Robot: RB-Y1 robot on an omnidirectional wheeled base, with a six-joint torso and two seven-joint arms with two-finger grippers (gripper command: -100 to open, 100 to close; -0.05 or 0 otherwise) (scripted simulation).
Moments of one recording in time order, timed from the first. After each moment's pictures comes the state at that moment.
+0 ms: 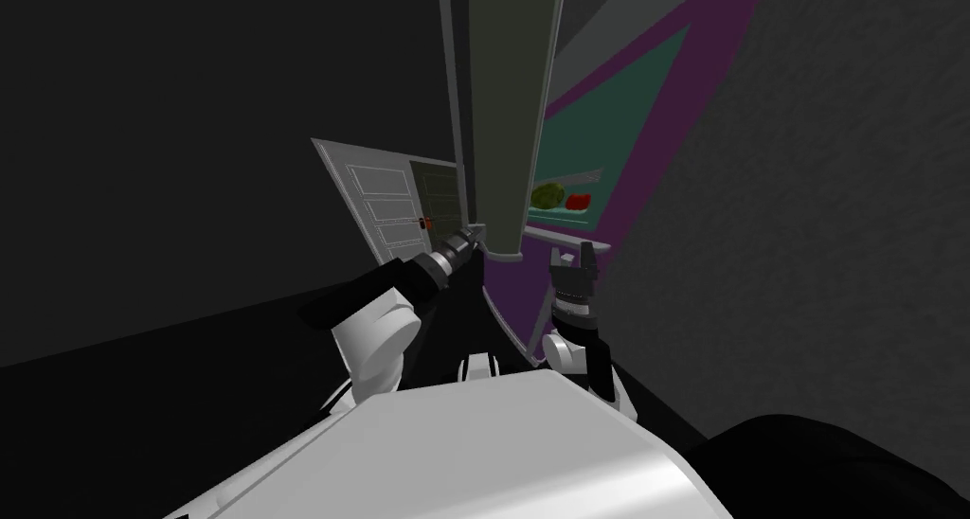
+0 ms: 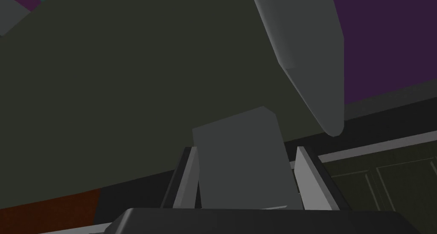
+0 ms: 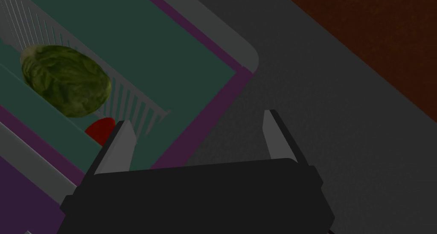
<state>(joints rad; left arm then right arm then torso) -0.41 0.12 -0.33 -2.62 0.21 1.18 -0.20 0.45 -0.01 0.02 -2.39 -0.12 -0.57 0.08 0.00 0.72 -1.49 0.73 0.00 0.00</state>
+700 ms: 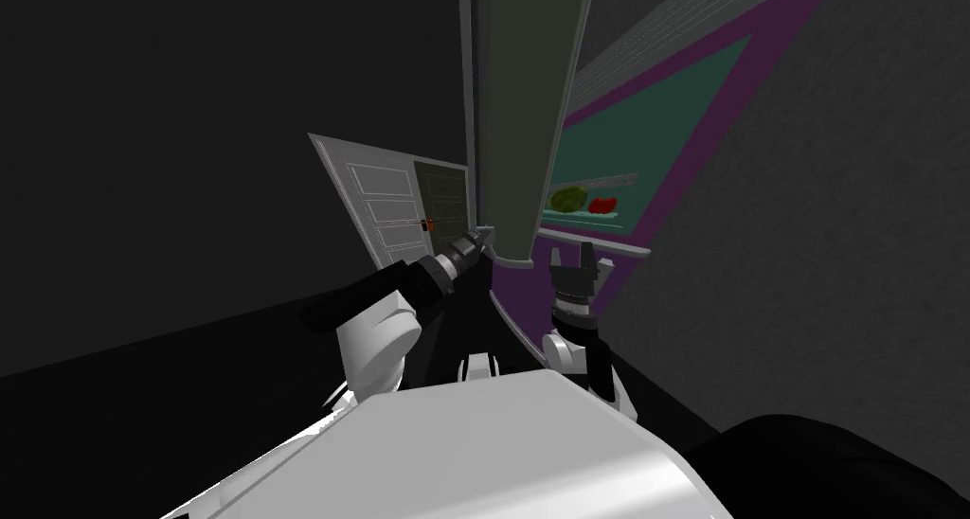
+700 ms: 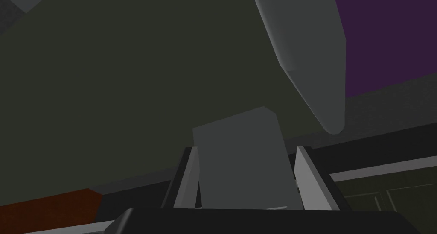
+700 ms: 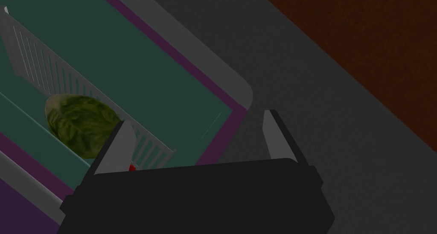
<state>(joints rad) -0.42 0.12 -0.36 -2.62 0.27 1.18 -0.19 0.45 -0.01 0.02 -2.39 -0.12 -0.57 0.08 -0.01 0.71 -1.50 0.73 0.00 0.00</state>
